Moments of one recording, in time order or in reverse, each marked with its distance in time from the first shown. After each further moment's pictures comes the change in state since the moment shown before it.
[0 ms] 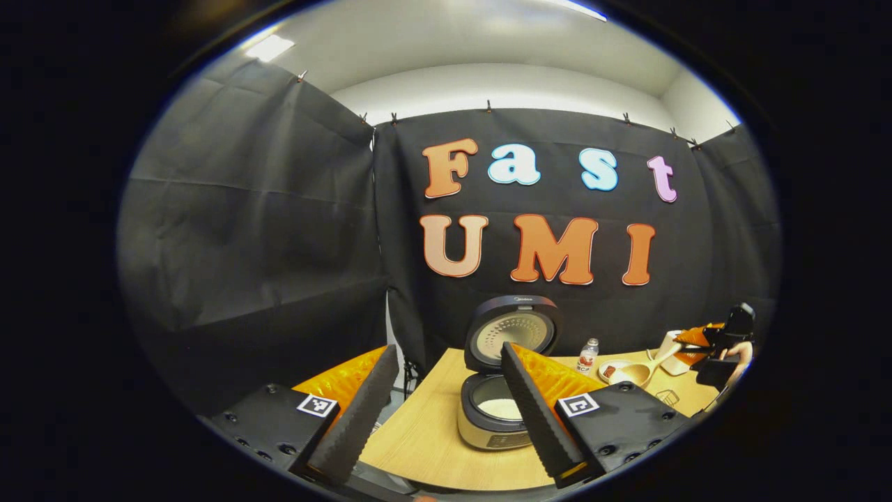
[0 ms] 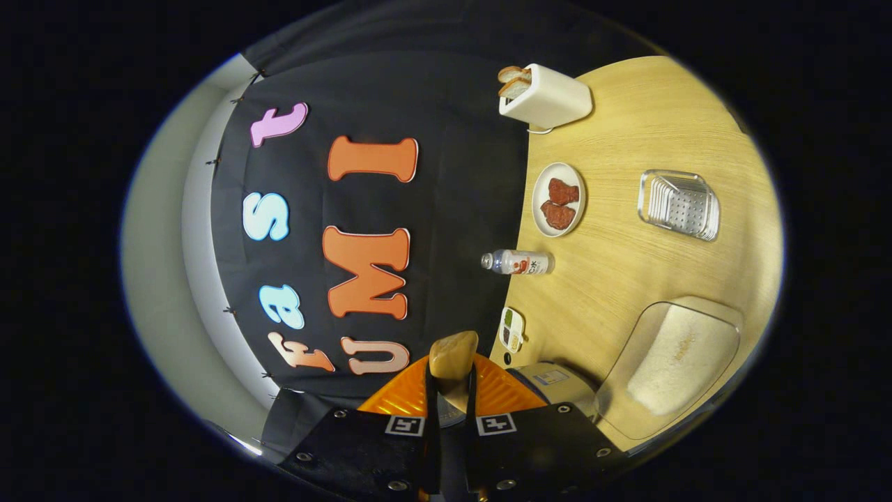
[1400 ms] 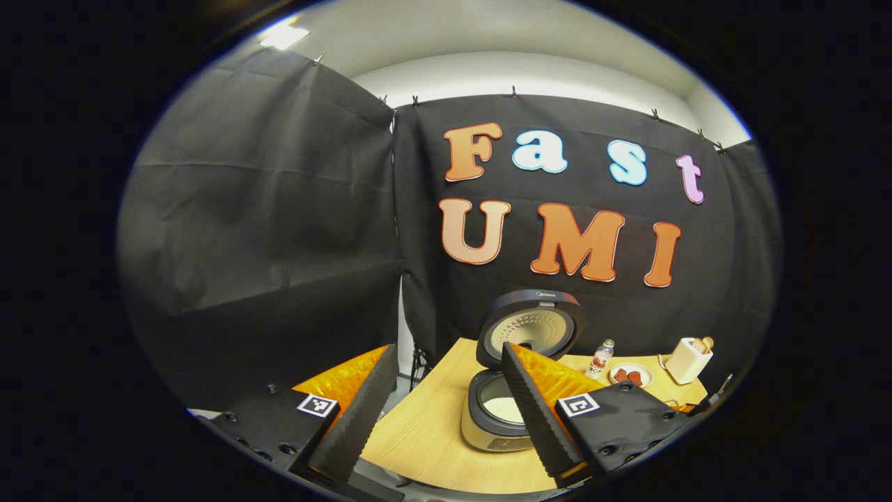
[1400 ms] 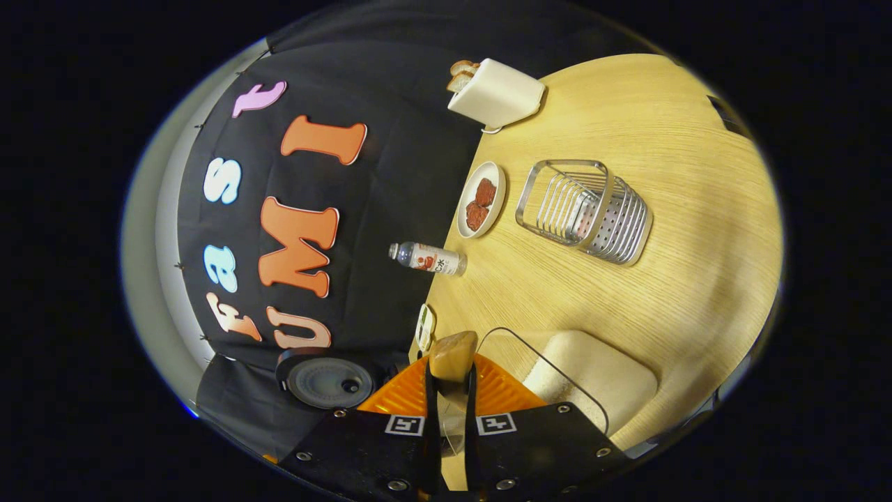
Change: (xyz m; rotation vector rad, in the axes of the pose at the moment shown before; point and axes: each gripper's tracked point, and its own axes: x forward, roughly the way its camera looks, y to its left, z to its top) left arm 0.038 -0.001 -0.008 -0.051 0.064 0.069; right arm -0.022 -0.174 0.019 -0.131 -0.020 -0.169
